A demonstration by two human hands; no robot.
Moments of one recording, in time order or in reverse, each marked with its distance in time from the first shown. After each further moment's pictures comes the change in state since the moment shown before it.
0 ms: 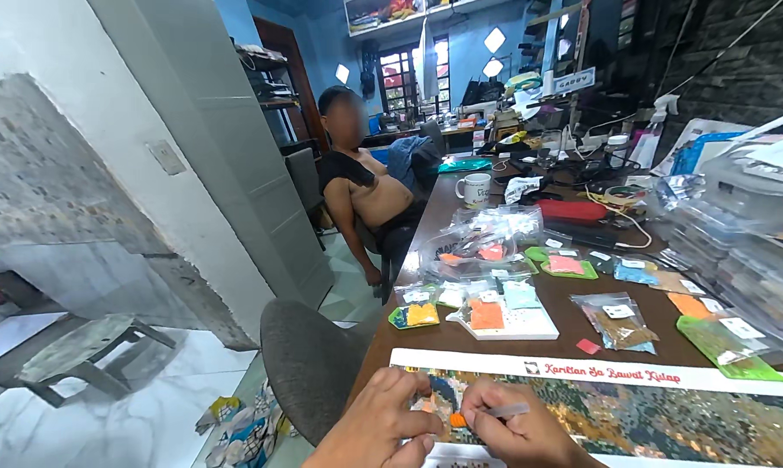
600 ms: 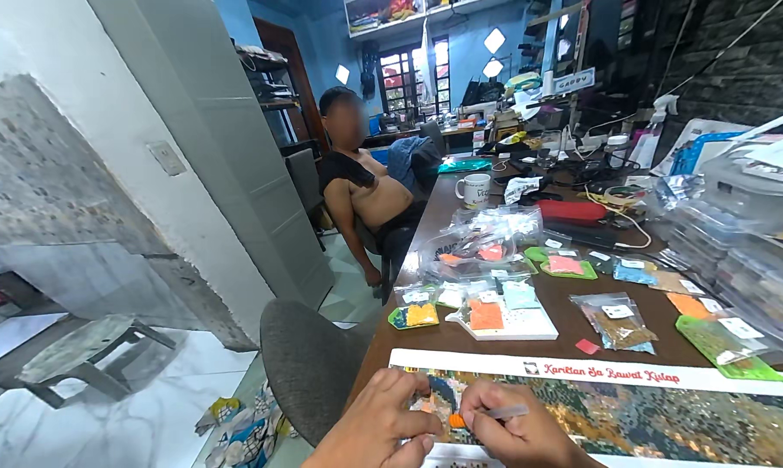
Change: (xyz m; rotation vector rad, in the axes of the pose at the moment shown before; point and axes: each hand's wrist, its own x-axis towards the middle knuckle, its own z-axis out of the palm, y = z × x) left_hand 0.000 0.001 0.000 -0.017 -0.012 -0.017; right_hand 0.000 0.002 0.000 -0.007 -0.001 -0.022
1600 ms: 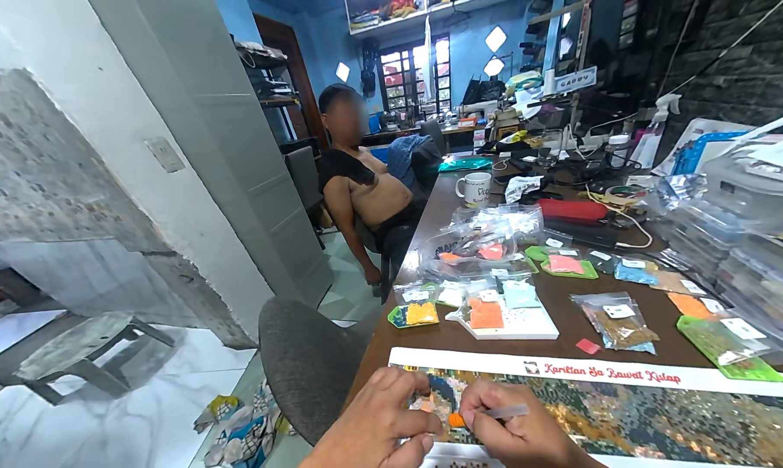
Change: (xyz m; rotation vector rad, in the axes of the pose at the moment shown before) left_hand 0.000 0.000 -0.001 0.006 0.003 0.009; right_hand 0.000 0.000 0.000 -0.001 0.000 -0.003
